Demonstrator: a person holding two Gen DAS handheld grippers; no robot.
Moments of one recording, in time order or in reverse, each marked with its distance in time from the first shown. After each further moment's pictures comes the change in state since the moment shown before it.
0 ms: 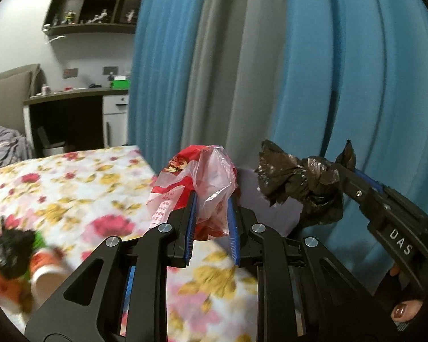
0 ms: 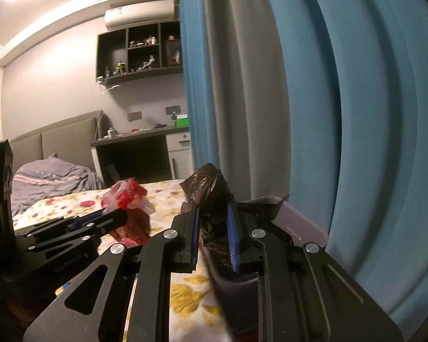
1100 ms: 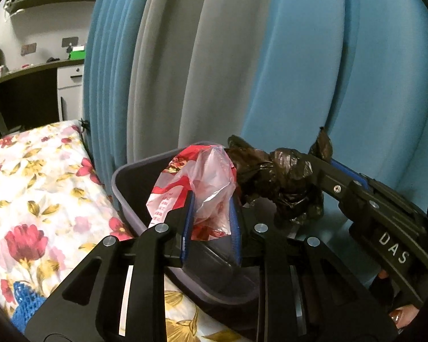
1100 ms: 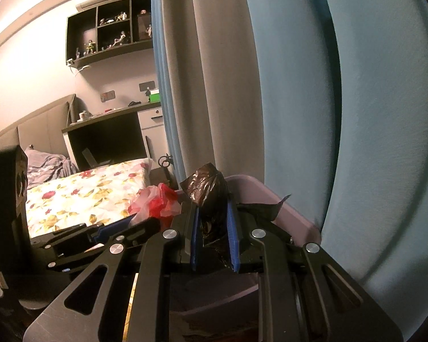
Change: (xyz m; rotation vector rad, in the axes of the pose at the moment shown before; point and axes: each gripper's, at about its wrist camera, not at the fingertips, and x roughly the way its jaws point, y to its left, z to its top) left arm 0.152 -0.025 -0.009 0.004 0.151 -0.183; right arm 0.102 -0.043 -0.010 0.043 0.134 -0.082
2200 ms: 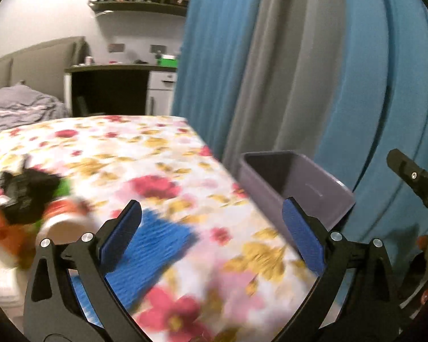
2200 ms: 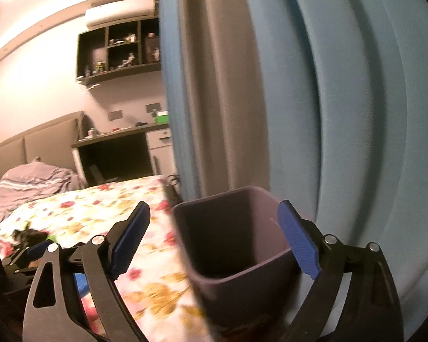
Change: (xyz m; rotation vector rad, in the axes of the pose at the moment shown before) left arm -0.167 0.047 -0.071 -0.170 -0.122 0.401; right arm -0.091 0.031 -0.024 -0.004 -0.121 0.011
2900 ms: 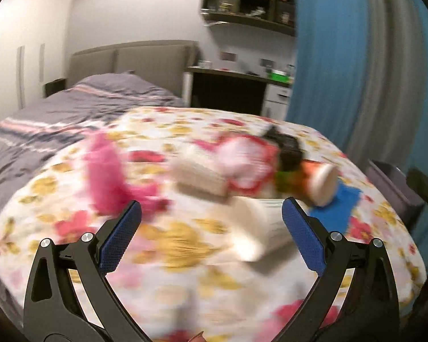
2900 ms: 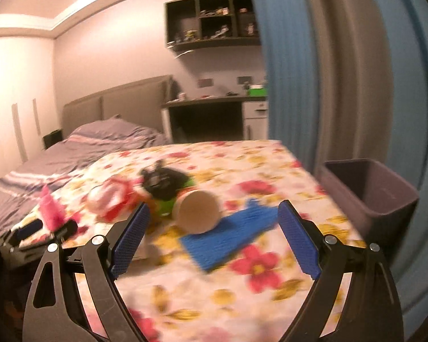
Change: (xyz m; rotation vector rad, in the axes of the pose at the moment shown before) left arm -0.178 0.206 -0.075 -0.177 -0.063 0.466; right arm -0.061 0.206 -0.072 -0.160 0.127 0.373
